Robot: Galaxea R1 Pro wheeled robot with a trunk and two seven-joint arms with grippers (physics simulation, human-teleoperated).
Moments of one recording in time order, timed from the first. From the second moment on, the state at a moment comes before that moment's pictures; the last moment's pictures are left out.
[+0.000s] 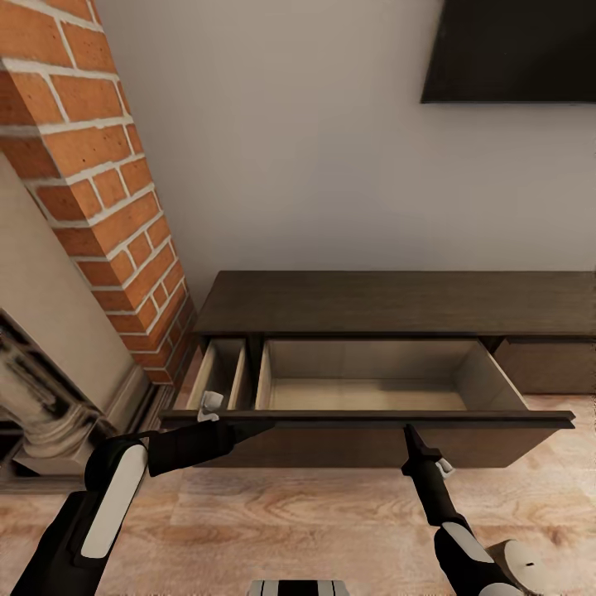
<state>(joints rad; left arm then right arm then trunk) -0.36 0.08 -0.01 -1.56 0.59 1.04 -0.81 -0.51 -0.03 -0.26 -0.39 -1.39 0.28 0.93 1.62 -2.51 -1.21</state>
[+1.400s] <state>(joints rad) -0.36 0.08 -0.01 -1.56 0.59 1.04 -0.81 -0.51 -0.03 -0.26 -0.38 -1.39 0.28 0.93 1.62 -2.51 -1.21</state>
